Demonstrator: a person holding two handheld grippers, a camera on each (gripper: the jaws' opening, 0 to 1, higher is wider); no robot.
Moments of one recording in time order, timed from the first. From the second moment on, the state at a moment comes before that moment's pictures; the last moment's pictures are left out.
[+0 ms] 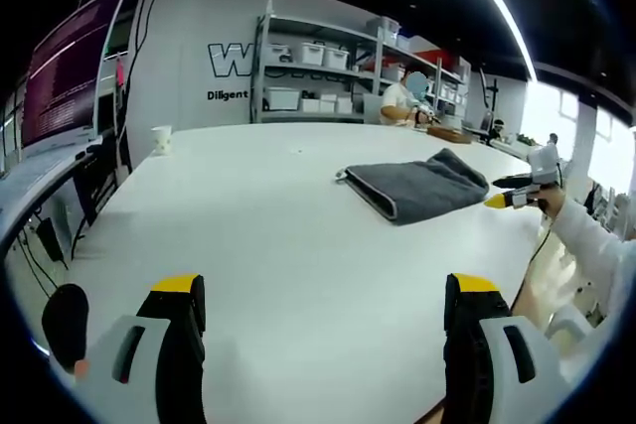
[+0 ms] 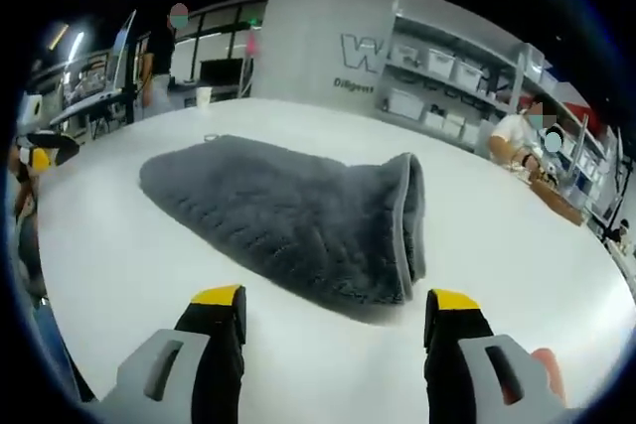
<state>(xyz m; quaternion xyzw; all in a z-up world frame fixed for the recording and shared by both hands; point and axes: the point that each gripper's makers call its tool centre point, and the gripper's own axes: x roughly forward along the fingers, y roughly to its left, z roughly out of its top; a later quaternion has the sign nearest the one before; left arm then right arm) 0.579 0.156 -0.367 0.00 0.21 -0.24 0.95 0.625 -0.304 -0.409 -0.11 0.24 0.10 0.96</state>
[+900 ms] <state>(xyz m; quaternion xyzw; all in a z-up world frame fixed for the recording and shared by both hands) 0.578 0.152 -0.367 0.01 0.21 -0.24 0.95 0.626 -0.327 -0.413 -0.14 0.22 0.12 0.96</state>
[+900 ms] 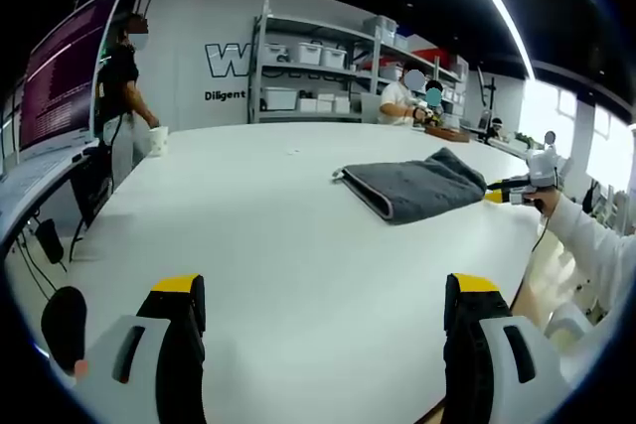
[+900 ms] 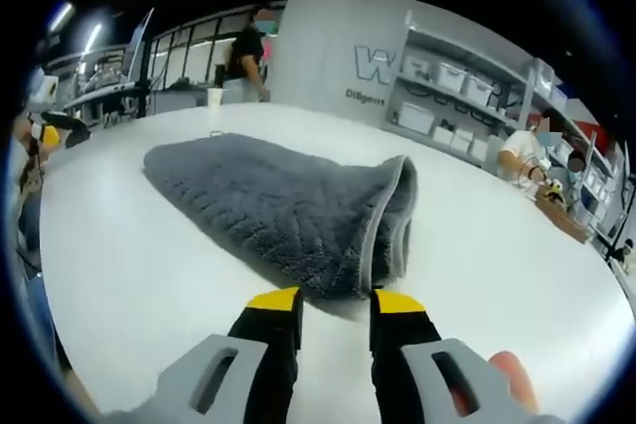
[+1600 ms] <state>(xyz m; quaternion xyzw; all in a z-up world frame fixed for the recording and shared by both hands) 0.577 0.149 -0.367 0.01 0.21 -0.25 0.95 0.623 -0.334 -0.410 -0.16 0.21 0.11 0.96</state>
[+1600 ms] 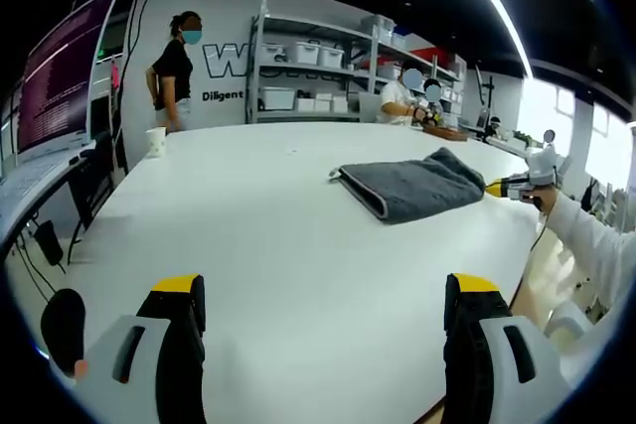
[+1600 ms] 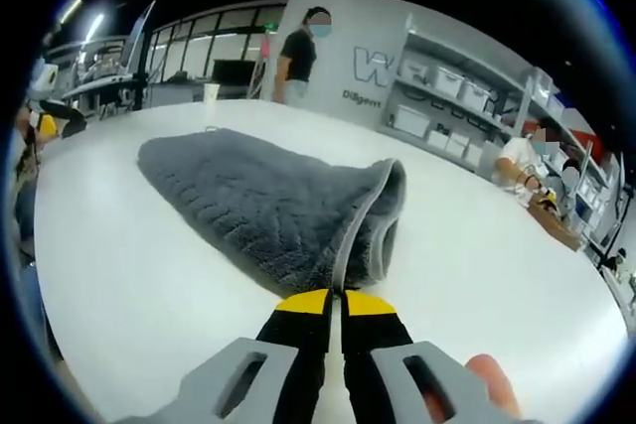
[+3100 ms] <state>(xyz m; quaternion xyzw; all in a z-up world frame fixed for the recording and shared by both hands) 0.580 0.151 -0.368 0.01 0.21 -0.24 0.95 0.576 -0.211 -0.400 -0.23 0.21 0.25 0.92</state>
